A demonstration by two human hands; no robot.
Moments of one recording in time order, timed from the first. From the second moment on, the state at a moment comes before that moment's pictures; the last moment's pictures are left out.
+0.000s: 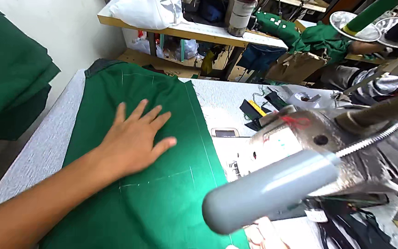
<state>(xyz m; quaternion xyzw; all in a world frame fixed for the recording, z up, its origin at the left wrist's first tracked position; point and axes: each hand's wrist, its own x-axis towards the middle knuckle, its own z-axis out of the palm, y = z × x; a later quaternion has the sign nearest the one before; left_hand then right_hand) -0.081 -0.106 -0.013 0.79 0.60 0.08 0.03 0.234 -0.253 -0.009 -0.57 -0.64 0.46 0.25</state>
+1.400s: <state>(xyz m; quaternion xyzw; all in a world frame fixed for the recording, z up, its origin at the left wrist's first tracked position) -0.138 -0.165 -0.034 0.73 0.67 0.01 0.09 0.233 -0.255 -0.016 -0.58 -0.63 0.45 0.24</state>
